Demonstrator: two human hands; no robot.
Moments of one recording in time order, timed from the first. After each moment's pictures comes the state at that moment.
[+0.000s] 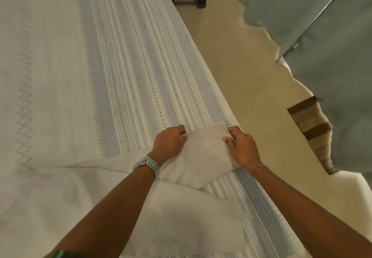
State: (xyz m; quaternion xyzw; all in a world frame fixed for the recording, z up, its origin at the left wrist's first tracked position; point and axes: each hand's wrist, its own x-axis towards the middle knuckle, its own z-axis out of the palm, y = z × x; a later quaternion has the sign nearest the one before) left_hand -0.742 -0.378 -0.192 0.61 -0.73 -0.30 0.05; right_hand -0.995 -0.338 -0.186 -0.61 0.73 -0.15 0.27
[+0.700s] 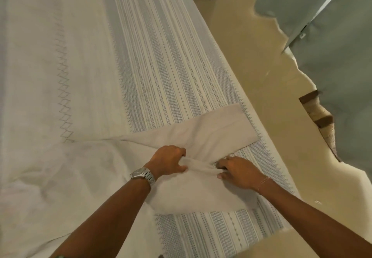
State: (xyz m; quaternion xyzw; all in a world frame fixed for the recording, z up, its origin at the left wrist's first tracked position) left_hand -0.662 -0.260 -0.175 0.48 -0.82 -0.28 -0.13; right_hand -0.943 -0.218 -0.170 -0.77 0.52 0.16 0.33
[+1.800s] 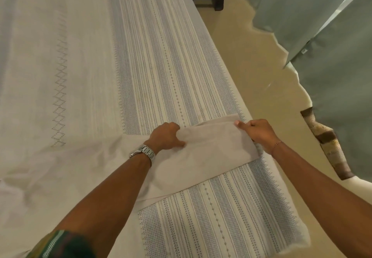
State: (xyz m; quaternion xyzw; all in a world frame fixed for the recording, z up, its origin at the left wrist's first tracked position) left_hand -0.676 -0.351 -0.173 0.62 -0.72 -0.32 -0.07; right_hand -0.996 -0.349 -0.146 -0.43 0.76 -0.18 0.46
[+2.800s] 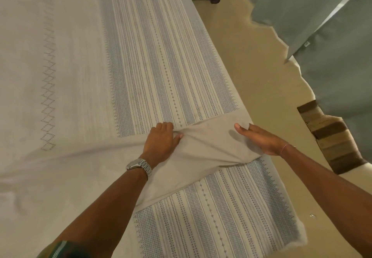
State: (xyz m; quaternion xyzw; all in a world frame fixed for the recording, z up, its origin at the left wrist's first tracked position) left_hand -0.679 -0.319 -0.196 0.62 -0.78 -0.13 0.02; right_hand -1.019 -0.341 -0.140 -0.44 0.57 -0.09 0.69
